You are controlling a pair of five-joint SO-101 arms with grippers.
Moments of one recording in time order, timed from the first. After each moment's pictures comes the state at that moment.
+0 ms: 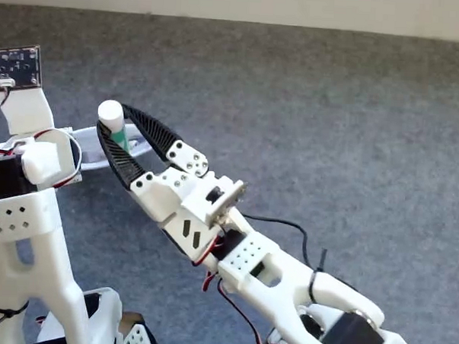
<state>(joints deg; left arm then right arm) -21.0 -37.1 15.6 85.8 2.8 -53.0 -19.9 57.9 -63.2 2.6</state>
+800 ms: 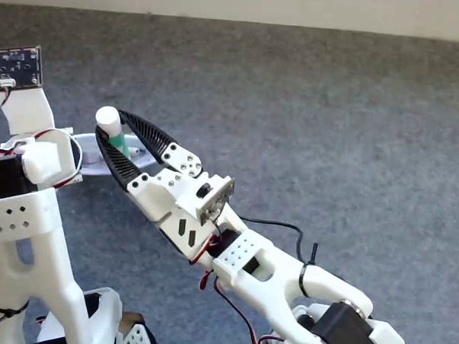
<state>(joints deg) -21.0 -37.1 15.6 85.9 2.8 -52.9 -15.4 57.6 -64.1 2.6</state>
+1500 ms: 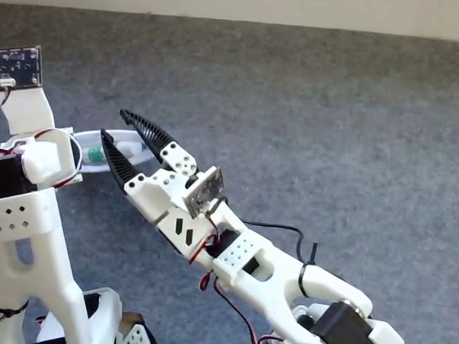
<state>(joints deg) -21.0 -37.1 15.6 85.9 2.8 -52.9 -15.3 57.6 -56.3 2.6</state>
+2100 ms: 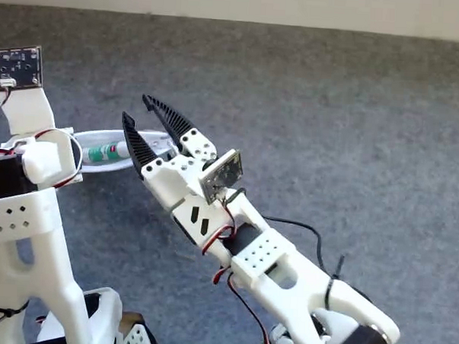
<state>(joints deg) -21.0 -37.1 15.6 85.9 2.8 -48.4 -28.7 57.6 -39.3 2.6</state>
